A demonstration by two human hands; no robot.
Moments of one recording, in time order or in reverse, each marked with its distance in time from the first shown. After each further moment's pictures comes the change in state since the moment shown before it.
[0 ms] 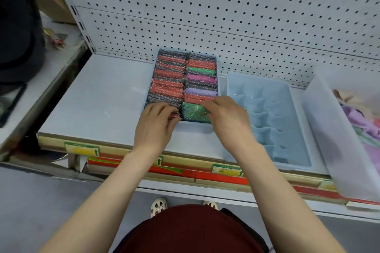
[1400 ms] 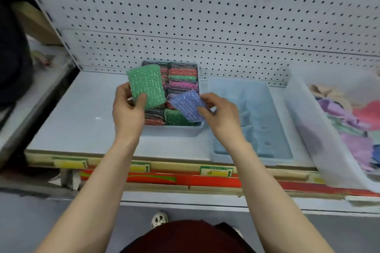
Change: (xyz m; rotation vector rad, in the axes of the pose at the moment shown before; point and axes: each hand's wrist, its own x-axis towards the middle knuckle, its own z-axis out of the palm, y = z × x) left_hand 0.039 0.044 -0.042 -0.811 0.315 -0.499; right_hand -0.012 0.031 -0.009 0.650 0.036 0.394
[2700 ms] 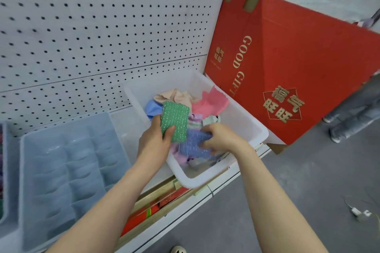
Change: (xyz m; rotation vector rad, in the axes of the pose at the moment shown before) left_hand -0.193 0.090 0.350 0.355 -0.913 0.283; right_hand -0.095 0.197 -0.324 -0.340 -0.203 0.668
